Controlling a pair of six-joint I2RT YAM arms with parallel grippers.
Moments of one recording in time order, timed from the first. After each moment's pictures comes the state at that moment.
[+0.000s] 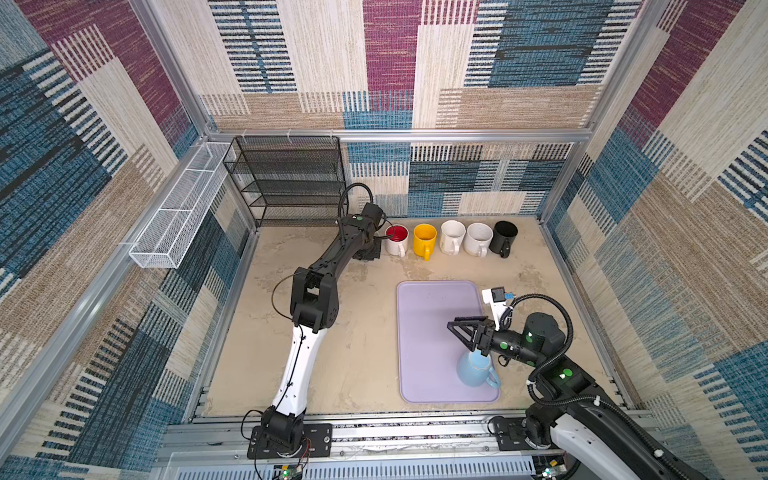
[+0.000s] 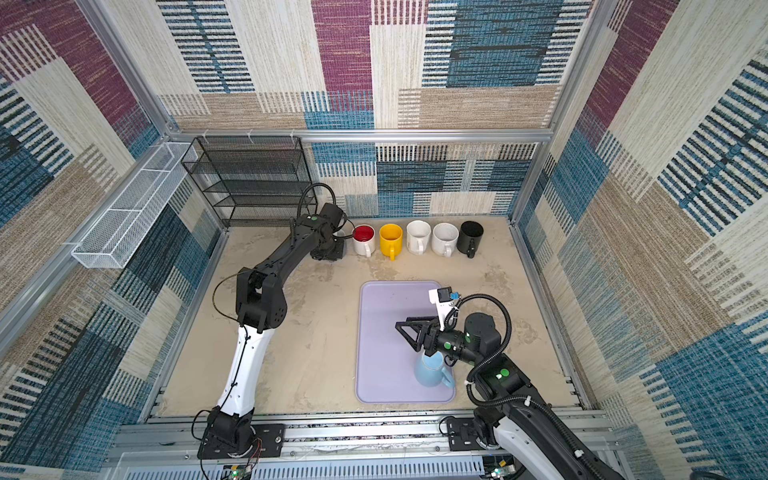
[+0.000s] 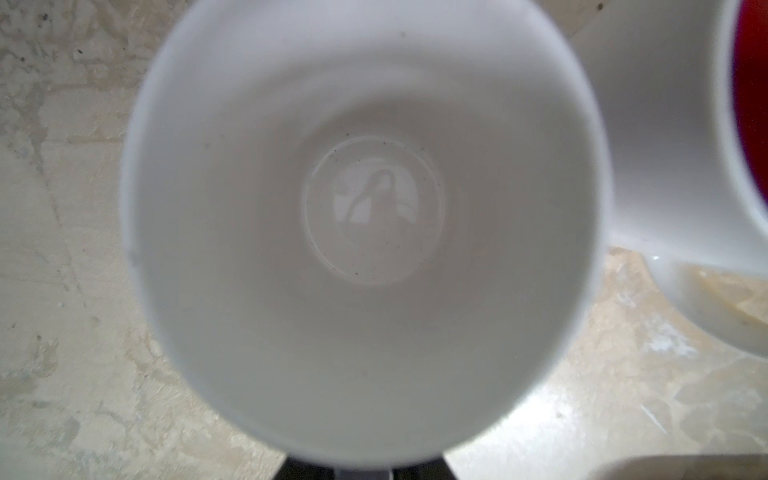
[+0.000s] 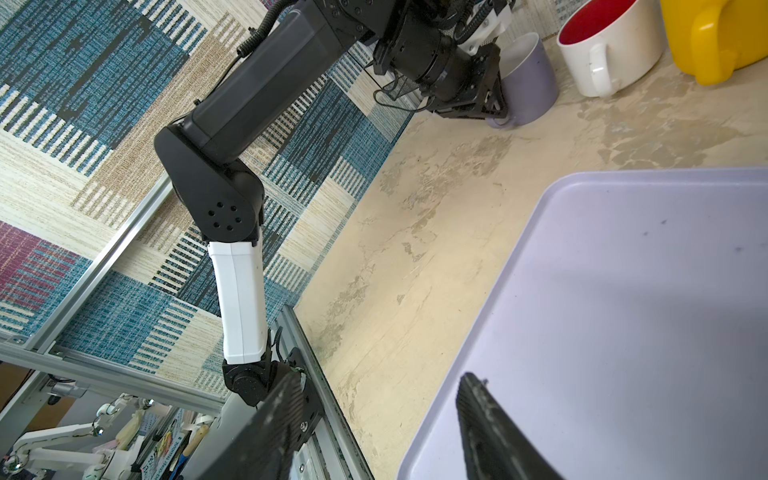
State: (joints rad) left arm -0.37 2.49 2.36 -1.07 -0.15 -0.24; right arm 0.47 0.59 0.36 0.04 -0.57 0.67
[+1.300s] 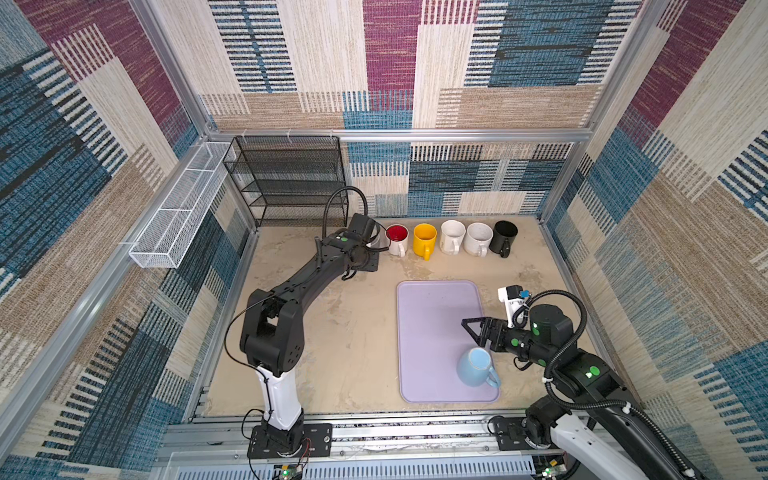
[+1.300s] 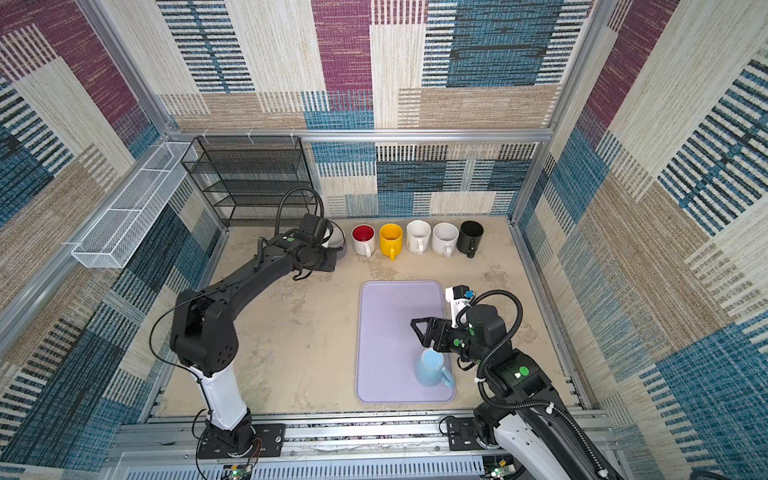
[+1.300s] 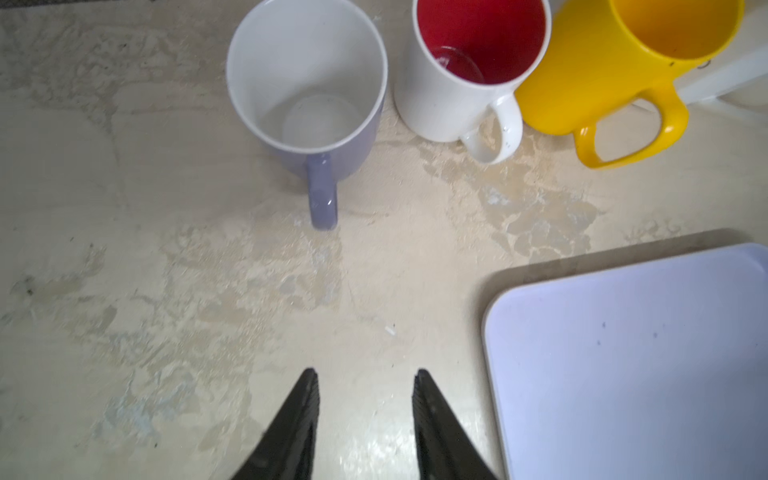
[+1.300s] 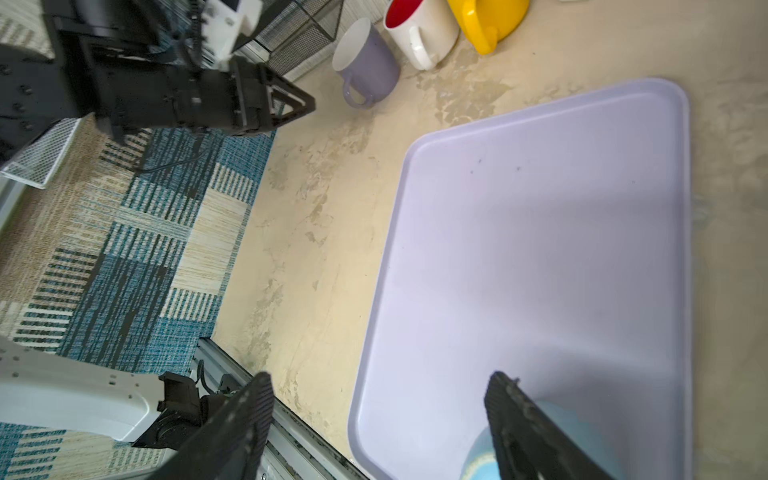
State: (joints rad) left arm -0.43 1.81 1.52 -0.66 -0.09 -0.24; right arm 0.47 0.57 0.61 -0.60 -0.28 0.67
